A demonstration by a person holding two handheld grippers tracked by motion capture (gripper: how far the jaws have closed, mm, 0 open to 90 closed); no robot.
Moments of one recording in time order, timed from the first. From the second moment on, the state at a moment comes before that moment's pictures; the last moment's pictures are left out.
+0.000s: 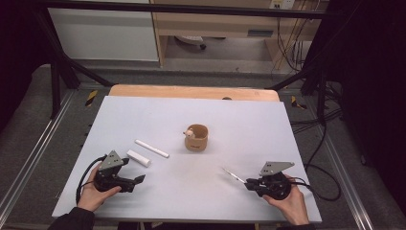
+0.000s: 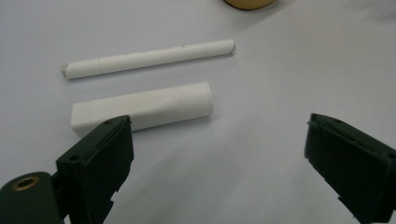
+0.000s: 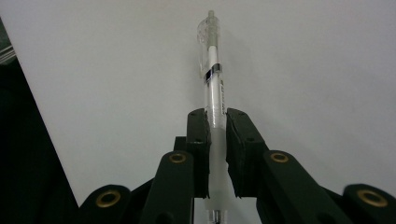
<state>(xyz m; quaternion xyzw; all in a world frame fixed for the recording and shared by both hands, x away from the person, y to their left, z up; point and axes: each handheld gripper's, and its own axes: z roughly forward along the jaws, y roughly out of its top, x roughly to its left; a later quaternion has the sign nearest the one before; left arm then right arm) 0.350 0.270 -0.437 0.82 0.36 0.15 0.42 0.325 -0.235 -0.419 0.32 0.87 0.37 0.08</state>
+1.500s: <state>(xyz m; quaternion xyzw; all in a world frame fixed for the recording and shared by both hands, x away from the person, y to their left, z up) 0.345 0.183 -0.421 0.89 0.17 0.23 0.36 0.377 -0.134 -0.395 0.21 0.91 0.35 0.05</state>
